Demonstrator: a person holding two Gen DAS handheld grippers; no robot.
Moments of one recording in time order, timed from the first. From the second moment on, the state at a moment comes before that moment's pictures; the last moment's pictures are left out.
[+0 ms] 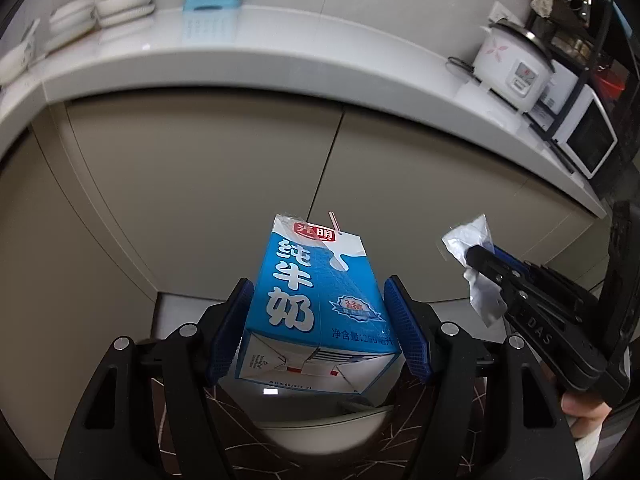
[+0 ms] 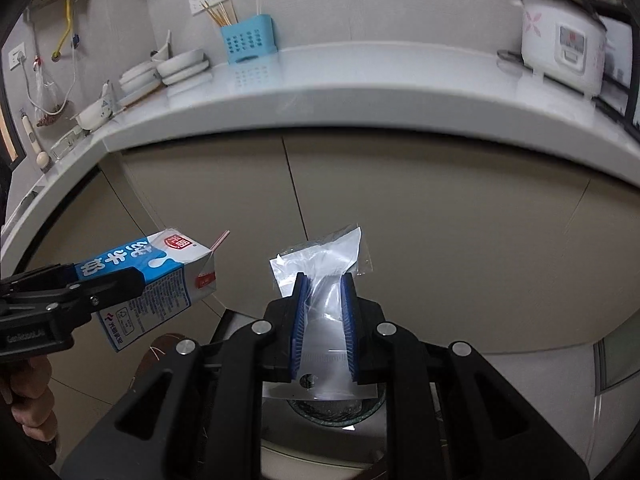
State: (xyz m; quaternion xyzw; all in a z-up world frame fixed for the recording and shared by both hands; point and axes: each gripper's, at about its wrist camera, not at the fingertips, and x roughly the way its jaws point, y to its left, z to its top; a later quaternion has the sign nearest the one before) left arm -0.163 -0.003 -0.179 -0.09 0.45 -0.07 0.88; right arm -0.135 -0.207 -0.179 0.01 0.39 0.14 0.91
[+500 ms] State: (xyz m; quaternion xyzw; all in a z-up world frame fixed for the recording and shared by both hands) left arm -0.110 -0.024 -0.334 -0.04 0.50 -0.03 0.87; right arm -0.106 -0.200 -0.329 0.02 0.47 0.10 0.88
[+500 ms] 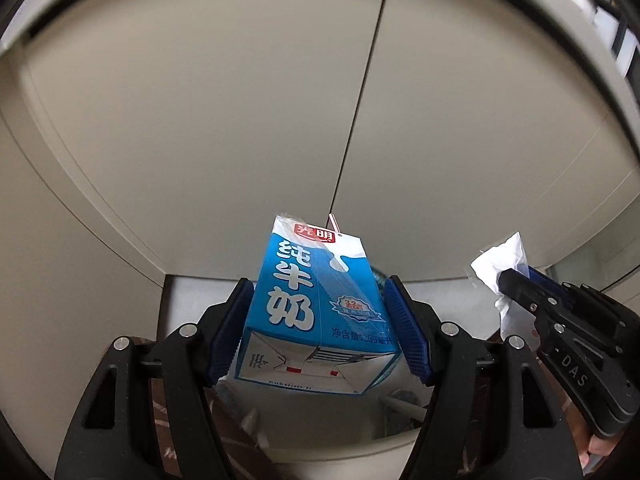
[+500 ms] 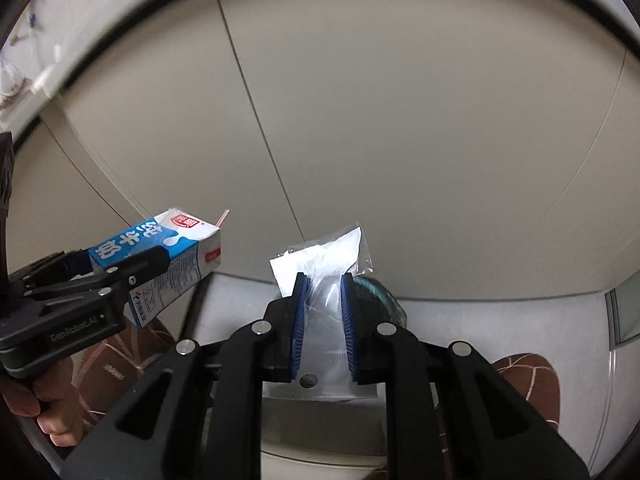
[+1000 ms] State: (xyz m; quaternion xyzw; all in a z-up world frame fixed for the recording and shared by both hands) left arm -0.036 -0.045 -0.487 -0.08 0.59 -0.09 0.80; right arm -0.052 -0.199 -0.461 0.02 0.58 0.07 0.81
